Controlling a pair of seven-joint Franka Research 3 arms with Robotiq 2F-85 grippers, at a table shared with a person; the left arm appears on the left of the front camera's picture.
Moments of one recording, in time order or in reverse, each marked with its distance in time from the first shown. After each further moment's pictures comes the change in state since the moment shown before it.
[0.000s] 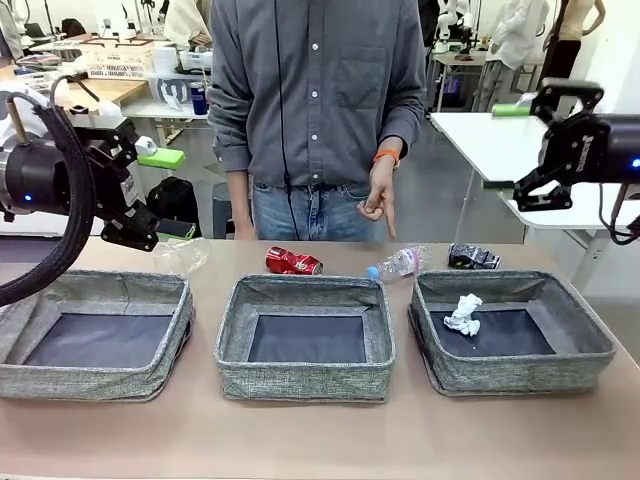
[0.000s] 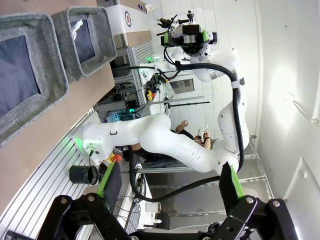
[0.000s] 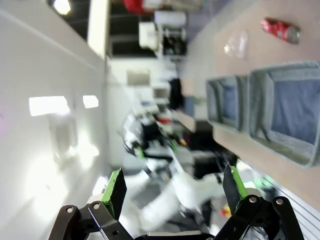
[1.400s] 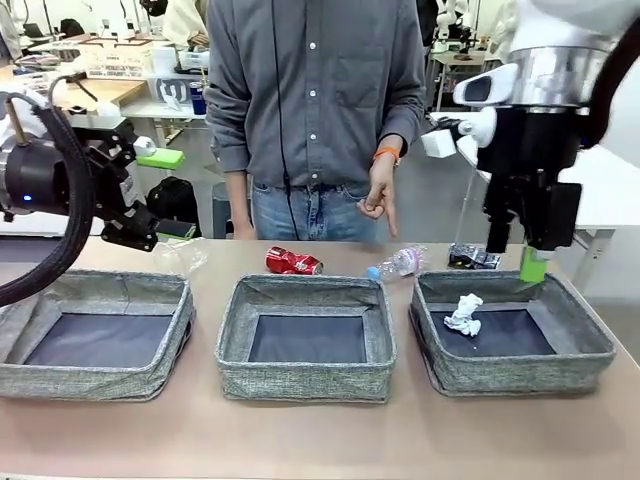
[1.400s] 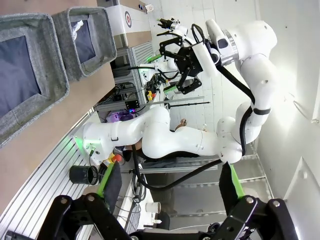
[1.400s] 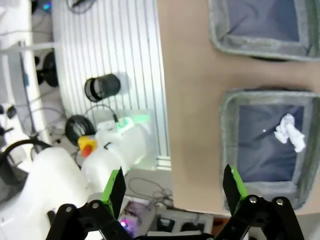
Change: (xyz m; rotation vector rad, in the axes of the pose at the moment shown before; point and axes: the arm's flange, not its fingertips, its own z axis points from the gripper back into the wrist) left arm 0.000 0.000 0.000 0.001 -0.001 0.001; right arm -0.033 0.058 -0.101 -0.773 1.301 1.136
